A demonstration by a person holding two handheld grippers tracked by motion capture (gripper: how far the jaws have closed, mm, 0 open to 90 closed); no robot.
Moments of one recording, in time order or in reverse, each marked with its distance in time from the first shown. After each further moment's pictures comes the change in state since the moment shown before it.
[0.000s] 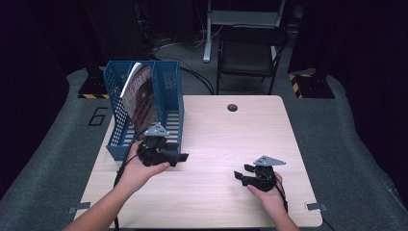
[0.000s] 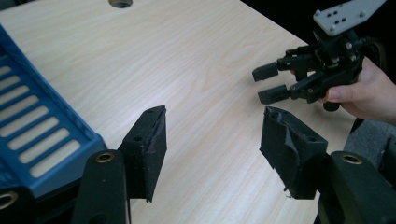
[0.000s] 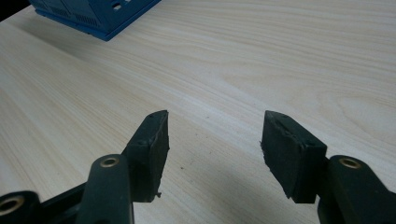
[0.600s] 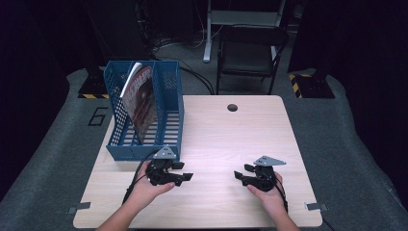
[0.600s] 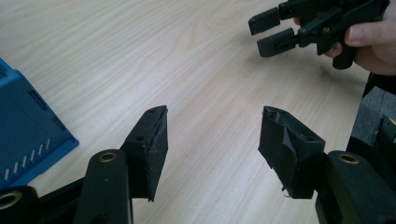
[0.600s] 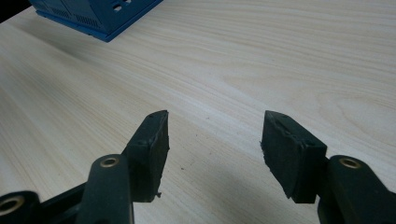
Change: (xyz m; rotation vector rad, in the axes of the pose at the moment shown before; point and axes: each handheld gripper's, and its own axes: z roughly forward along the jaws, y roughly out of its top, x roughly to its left) left arm -0.005 -0.060 0.043 0.023 -0.043 0.015; right arm 0.000 0.000 0.000 -0.005 -0.001 0.000
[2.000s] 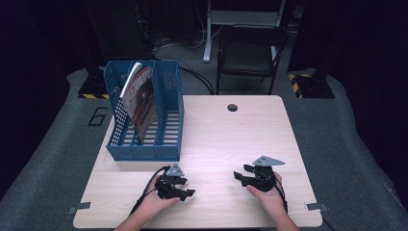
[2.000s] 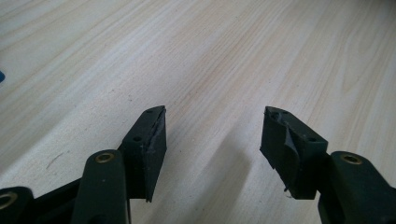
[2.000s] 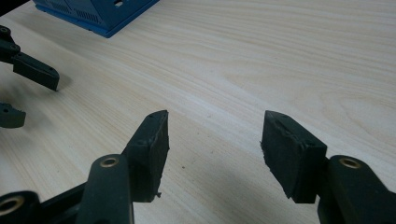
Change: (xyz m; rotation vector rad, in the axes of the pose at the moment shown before) left arm 0.008 -0.056 0.057 0.133 0.005 0.042; right arm 0.001 0.000 0.002 0.010 -0.002 -0.015
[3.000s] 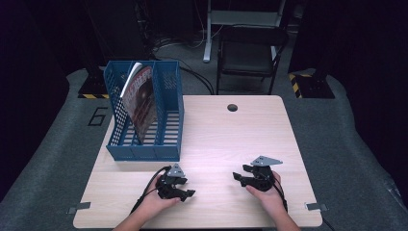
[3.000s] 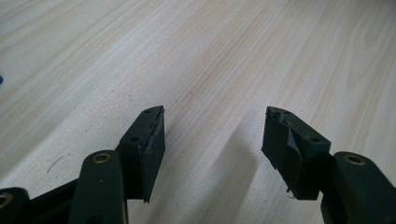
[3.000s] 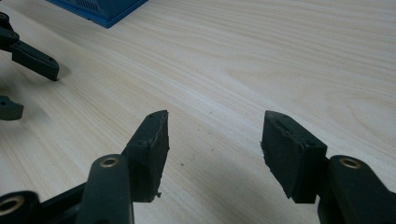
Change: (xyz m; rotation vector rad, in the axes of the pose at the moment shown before) left arm 0.000 0.000 0.003 0.012 -0.004 0.019; right arm 0.000 0.001 0.004 0.028 0.009 -0.035
